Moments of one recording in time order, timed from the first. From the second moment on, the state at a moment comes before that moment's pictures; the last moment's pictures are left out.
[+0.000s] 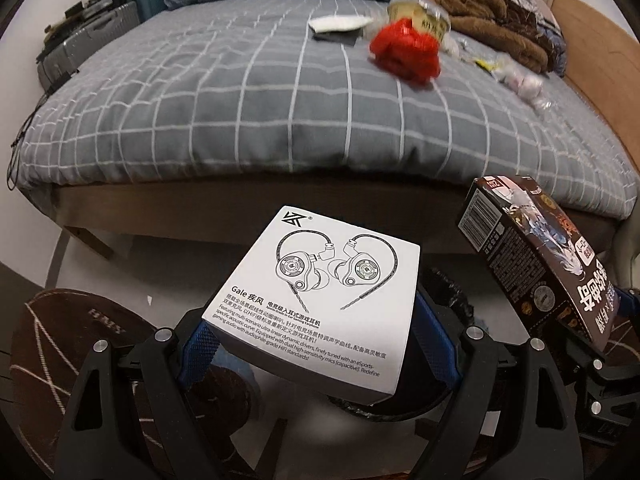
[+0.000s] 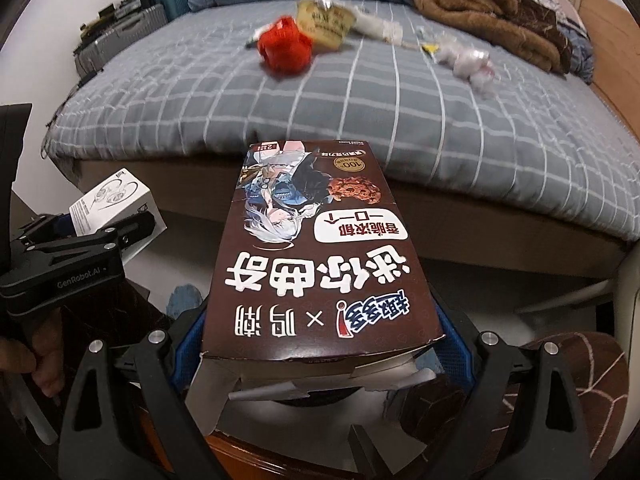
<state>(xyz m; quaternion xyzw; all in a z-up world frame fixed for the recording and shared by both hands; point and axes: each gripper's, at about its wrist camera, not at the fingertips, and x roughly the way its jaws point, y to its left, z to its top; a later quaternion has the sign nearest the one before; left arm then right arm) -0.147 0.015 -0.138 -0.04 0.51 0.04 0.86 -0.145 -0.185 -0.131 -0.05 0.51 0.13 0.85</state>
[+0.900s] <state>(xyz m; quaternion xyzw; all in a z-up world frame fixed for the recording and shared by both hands) -0.103 0.020 -0.233 -0.03 0.58 0.02 0.81 -0.098 -0.165 -0.247 -0.08 0.65 0.11 0.75</state>
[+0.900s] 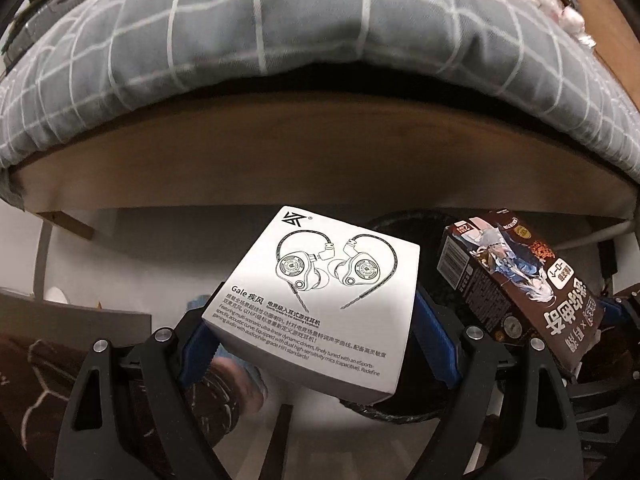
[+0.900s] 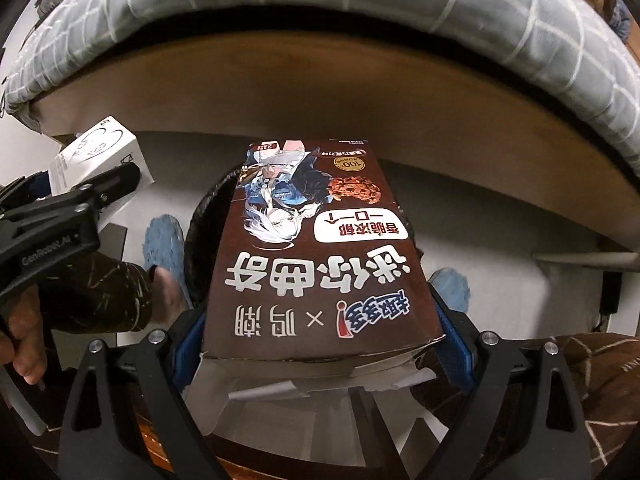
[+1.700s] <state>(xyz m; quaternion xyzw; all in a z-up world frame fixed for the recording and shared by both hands) -0.102 0.017 -0.247 -0.03 0.60 0.02 0.80 -0.077 -0.178 -0.251 -0.04 0.64 0.08 0.76</state>
